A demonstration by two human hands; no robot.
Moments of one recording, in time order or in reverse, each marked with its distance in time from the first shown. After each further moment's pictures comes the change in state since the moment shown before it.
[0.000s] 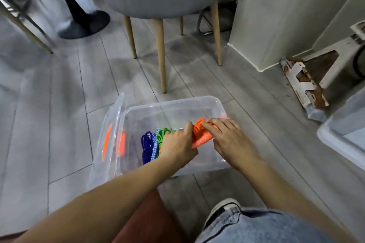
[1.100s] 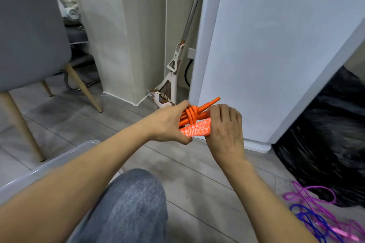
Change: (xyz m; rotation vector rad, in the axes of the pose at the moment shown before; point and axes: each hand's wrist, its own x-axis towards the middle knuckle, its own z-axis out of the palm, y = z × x) left_hand -0.037 0.304 -0.197 -0.327 -0.196 0.949; right_hand -0.234 0.046 -0.279 -0.562 0.546 0.808
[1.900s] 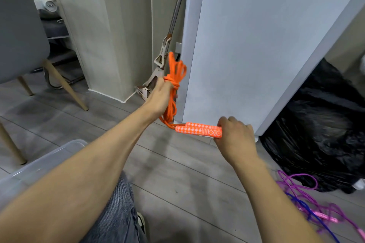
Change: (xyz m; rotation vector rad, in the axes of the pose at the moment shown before) left_hand 0.075 -0.013 0.022 -0.898 0.435 -0.259; right_hand -0.023 0.057 -0.011 -0.118 -0.544 0.253
